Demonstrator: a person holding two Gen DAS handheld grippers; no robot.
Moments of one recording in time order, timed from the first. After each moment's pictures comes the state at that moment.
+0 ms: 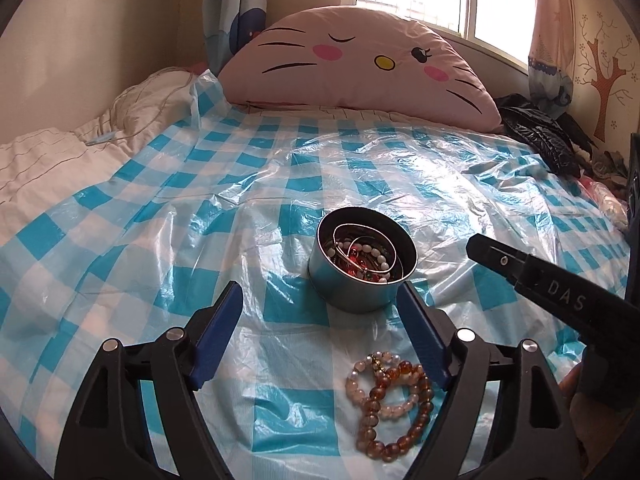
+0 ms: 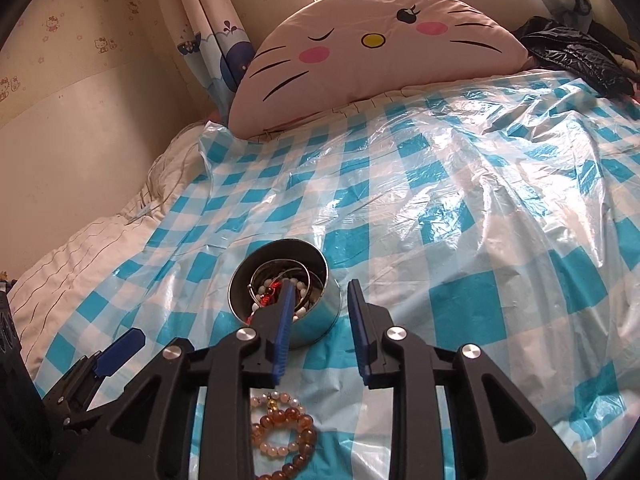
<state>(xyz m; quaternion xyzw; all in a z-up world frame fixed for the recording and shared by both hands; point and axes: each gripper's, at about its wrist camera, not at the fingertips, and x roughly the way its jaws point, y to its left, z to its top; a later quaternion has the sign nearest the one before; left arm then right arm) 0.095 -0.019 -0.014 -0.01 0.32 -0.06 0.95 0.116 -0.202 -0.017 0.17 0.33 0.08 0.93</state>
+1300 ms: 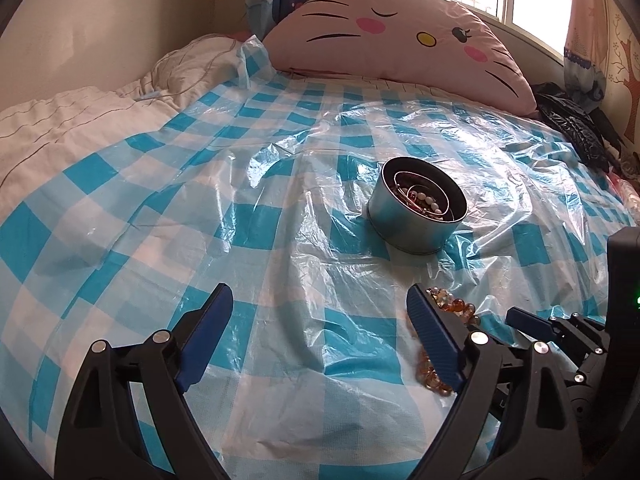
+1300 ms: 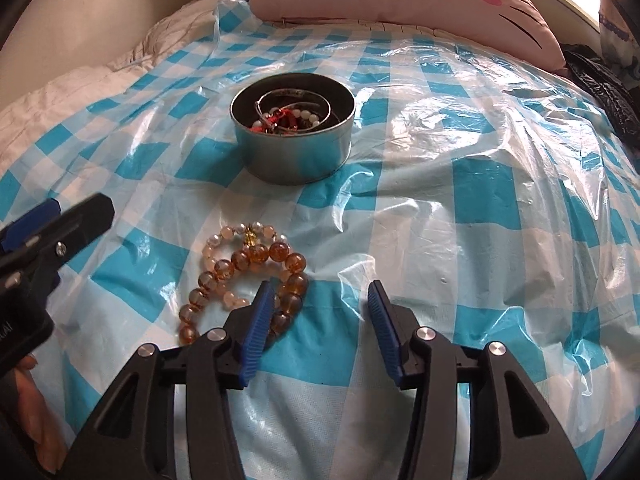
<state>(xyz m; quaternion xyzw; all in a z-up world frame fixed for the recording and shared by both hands) 0.069 0.018 -0.032 -0.02 0.37 0.00 0.93 0.081 -0.143 -0.077 -0.02 0.46 0.07 0.88</state>
